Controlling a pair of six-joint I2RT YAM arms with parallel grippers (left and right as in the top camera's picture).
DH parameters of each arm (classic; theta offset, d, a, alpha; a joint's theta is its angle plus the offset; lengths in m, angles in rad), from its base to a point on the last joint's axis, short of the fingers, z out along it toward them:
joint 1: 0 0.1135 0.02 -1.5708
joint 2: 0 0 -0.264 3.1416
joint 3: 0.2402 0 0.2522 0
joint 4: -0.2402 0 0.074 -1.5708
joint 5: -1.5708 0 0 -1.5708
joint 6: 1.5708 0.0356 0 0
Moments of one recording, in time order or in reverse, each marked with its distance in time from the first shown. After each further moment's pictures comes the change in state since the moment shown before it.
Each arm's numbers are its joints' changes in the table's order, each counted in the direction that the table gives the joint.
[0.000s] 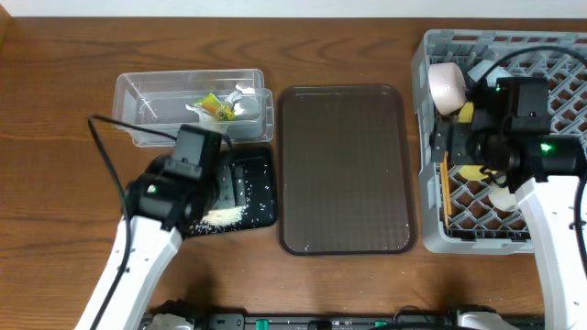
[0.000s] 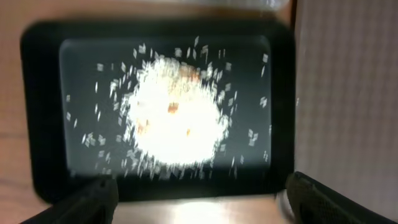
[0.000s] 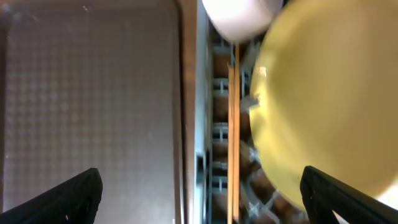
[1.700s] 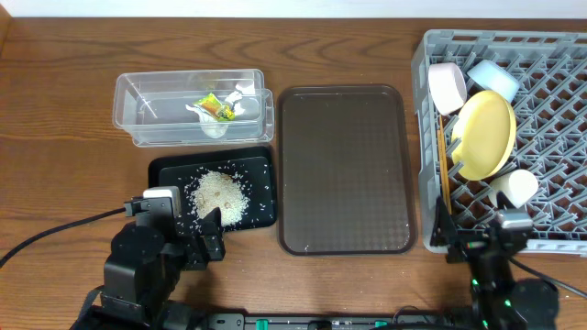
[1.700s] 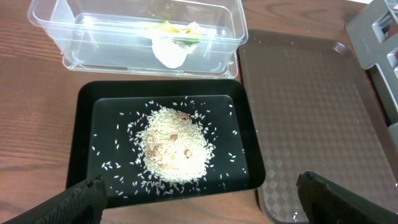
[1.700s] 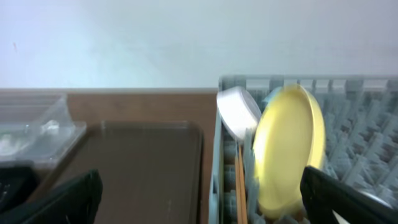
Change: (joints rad) left arm 0.000 -0.681 -0.189 0.029 0.020 0.056; right arm 0.049 -1.320 -0.916 0.583 -0.008 0.003
